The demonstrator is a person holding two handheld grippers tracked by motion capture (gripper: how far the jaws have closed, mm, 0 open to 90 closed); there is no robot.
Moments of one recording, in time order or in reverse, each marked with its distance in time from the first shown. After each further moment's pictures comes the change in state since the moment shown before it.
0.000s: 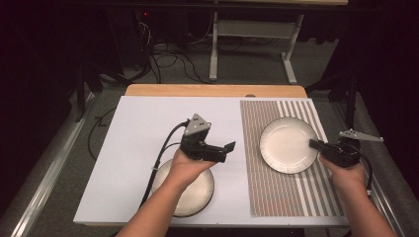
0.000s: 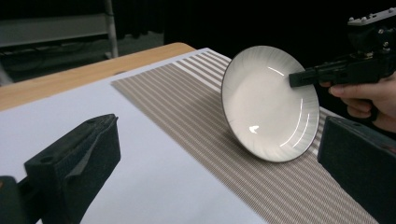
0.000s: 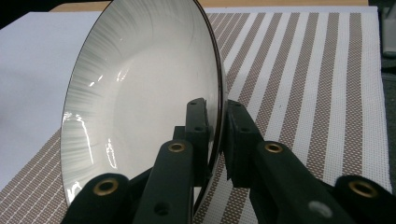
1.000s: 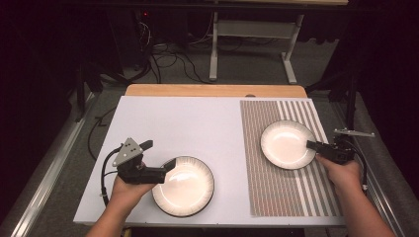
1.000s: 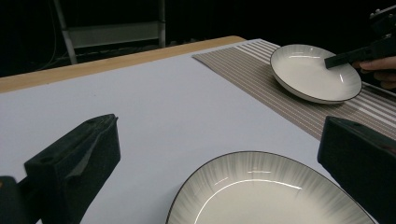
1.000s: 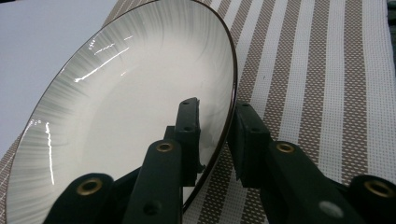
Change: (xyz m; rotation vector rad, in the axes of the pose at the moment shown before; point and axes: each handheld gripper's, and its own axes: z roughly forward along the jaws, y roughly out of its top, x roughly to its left) left arm 0.052 -0.070 -0.112 -0.049 0.141 -0.021; right arm -0.020 -0.004 0.026 0.104 -0.026 0.113
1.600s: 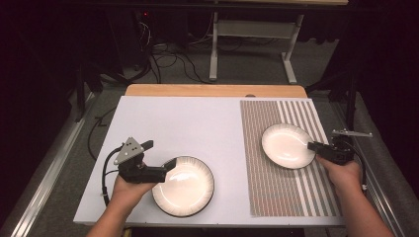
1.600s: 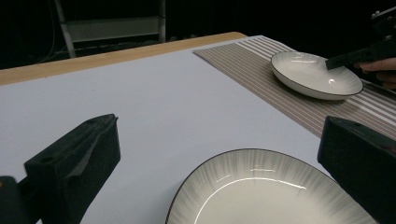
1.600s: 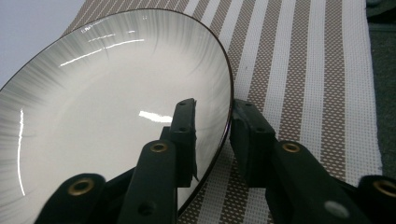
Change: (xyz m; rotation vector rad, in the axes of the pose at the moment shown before) left arm 0.003 -0.001 0.003 0.018 0.004 -0.016; right arm -0.002 -0.002 0.003 0.024 -0.067 -0.022
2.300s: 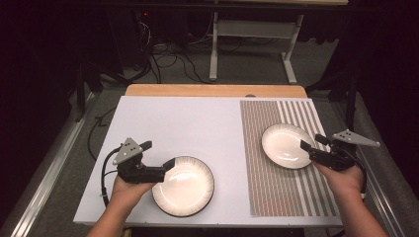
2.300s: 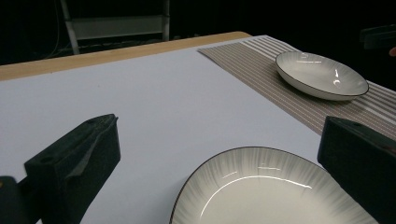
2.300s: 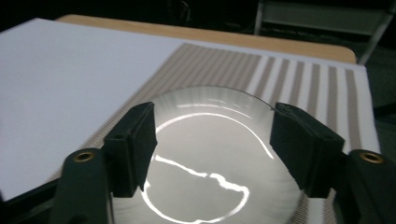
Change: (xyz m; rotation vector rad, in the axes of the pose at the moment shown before) left arm 0.002 -0.003 -0.001 0.000 0.011 -0.012; right arm 0.072 0.004 -0.052 -0.247 0.022 -0.210
